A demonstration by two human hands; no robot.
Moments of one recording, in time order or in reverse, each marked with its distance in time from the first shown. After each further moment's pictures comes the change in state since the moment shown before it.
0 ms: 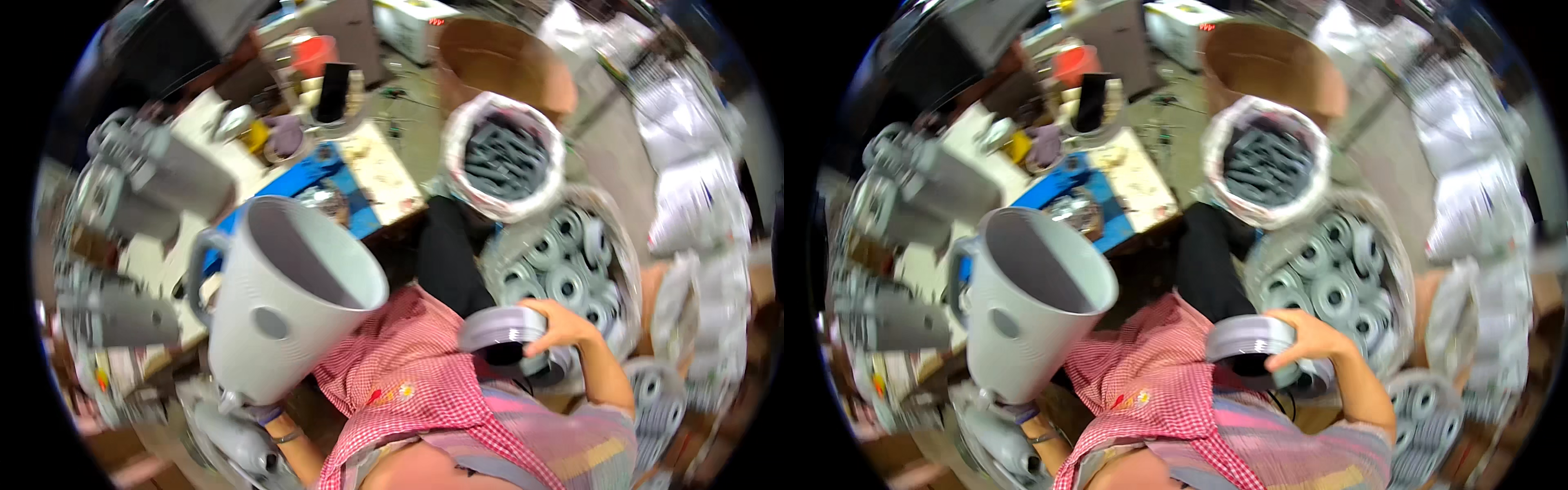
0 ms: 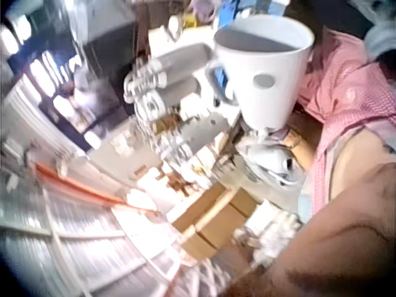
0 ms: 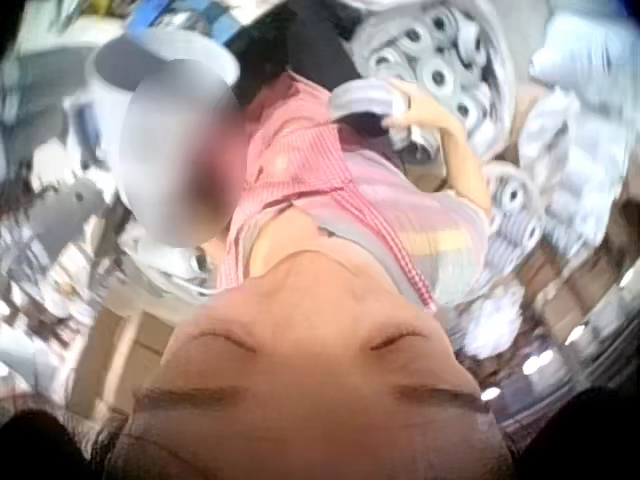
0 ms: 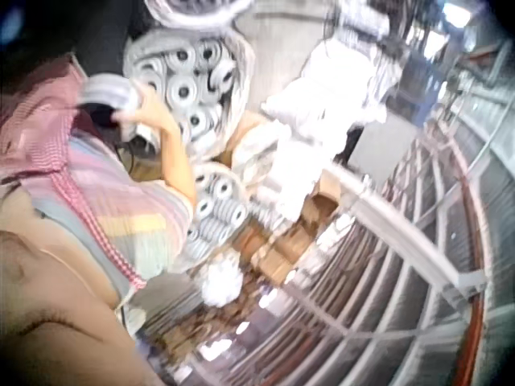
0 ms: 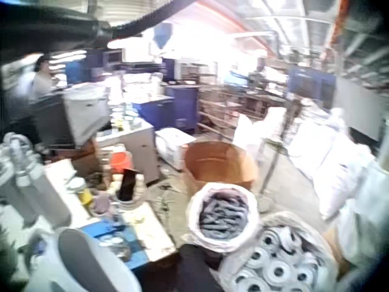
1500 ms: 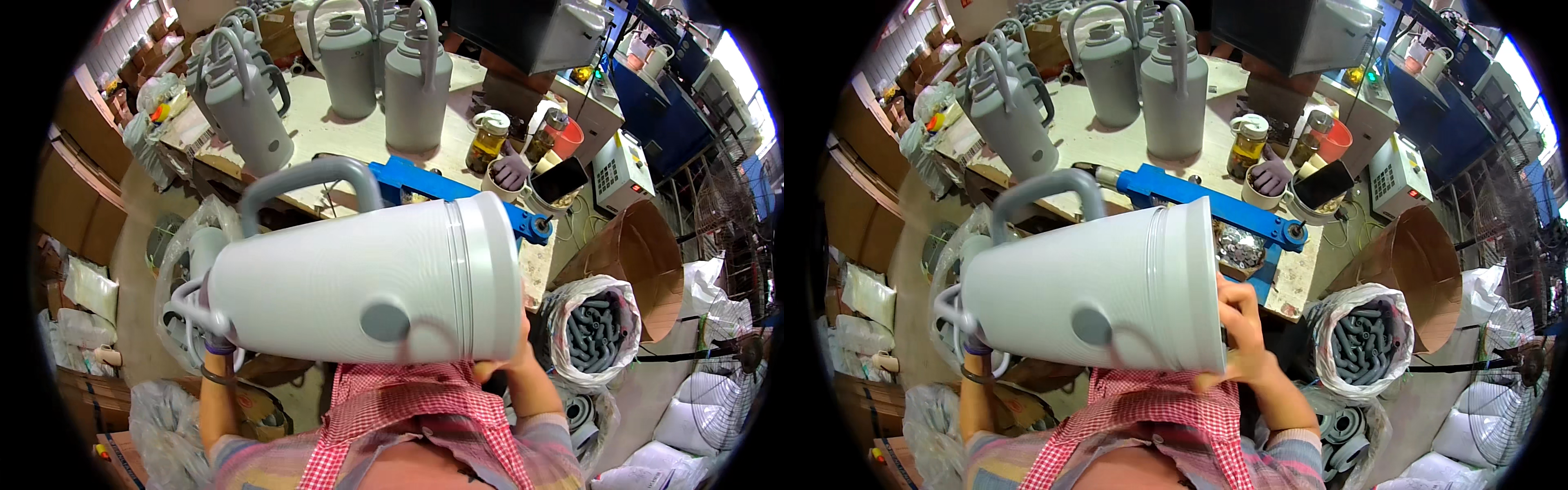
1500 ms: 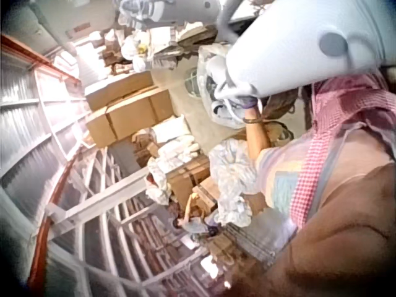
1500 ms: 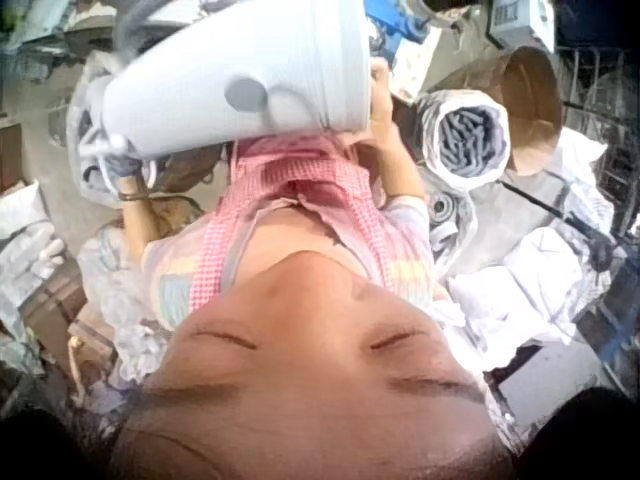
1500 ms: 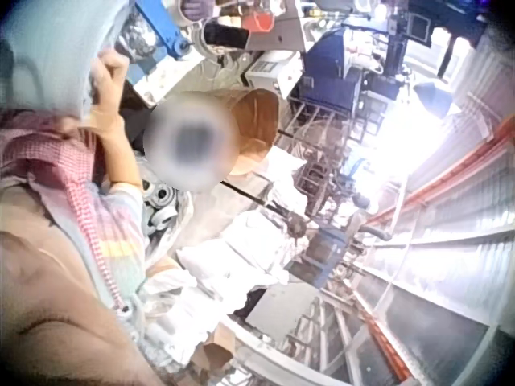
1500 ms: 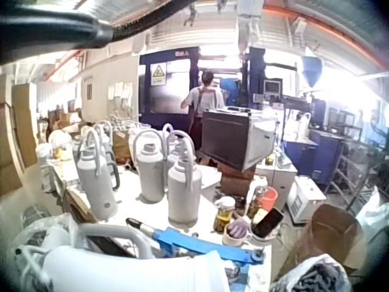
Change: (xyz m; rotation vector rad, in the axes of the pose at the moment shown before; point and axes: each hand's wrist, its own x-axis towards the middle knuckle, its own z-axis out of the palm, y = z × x) left_hand -0.070 0.162 -0.005 0.279 0.163 0.079; right_hand 0.235 -0.189 0.111 -0.029 -0.208 -1.336
